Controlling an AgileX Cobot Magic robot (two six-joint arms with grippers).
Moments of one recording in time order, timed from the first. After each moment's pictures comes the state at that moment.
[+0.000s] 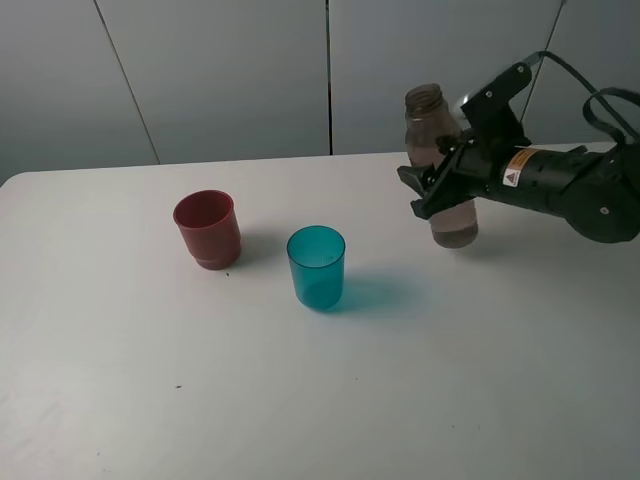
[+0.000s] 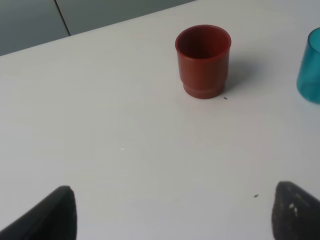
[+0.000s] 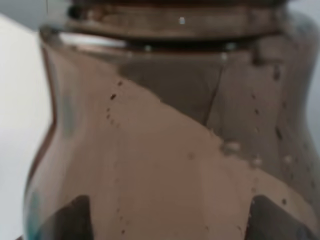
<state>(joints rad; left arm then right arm) -0.12 0.00 -0.51 -0.08 1.09 0.17 0.23 1.82 -0.67 -0.44 -0.68 -0.07</state>
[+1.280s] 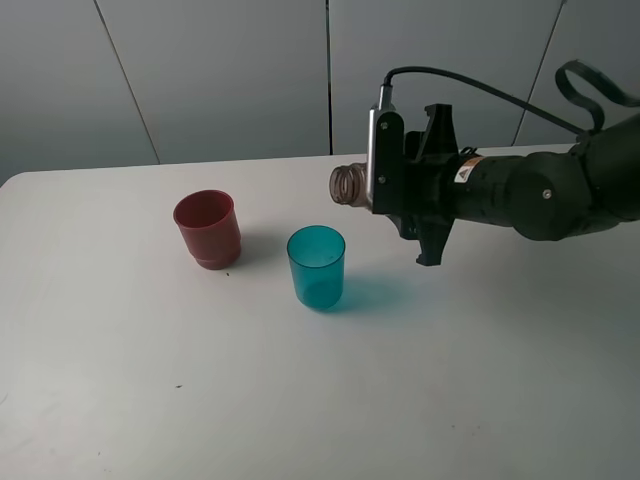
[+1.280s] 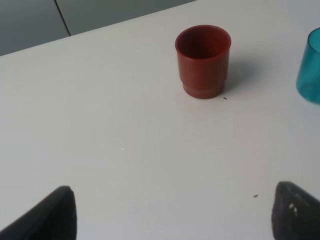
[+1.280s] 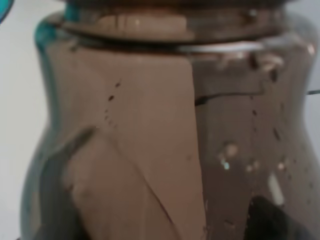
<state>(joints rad) -0.12 0.00 -0.51 -0.08 1.09 0.17 0.56 1.72 -0.67 0.28 -0.39 -1.46</state>
